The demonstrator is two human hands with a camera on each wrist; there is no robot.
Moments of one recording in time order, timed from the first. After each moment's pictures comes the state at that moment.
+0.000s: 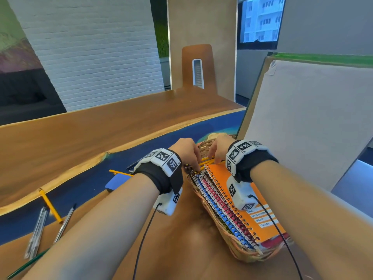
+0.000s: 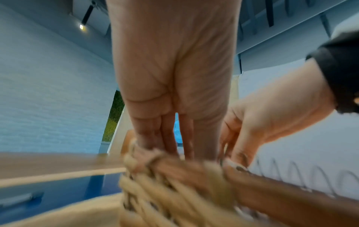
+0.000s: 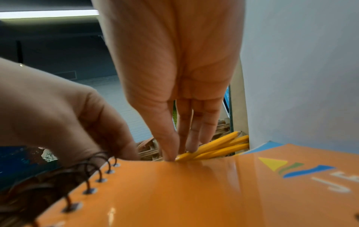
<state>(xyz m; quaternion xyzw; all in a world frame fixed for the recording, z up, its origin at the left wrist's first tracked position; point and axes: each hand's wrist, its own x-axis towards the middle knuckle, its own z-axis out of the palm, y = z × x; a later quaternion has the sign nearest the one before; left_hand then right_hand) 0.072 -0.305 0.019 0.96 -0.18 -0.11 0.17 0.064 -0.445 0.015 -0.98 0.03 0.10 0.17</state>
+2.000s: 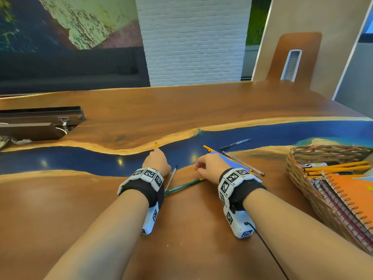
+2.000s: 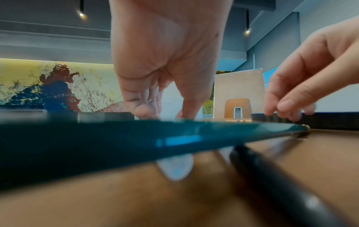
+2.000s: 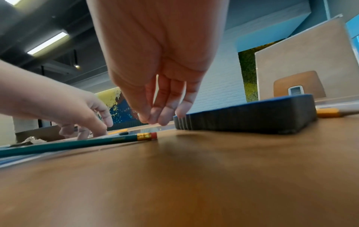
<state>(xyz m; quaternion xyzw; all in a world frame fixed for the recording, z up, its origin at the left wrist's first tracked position) 0.015 0.007 -0.055 0.96 0.25 0.00 0.14 0.035 -0.169 -0.045 -0.93 -0.28 0.07 0.22</state>
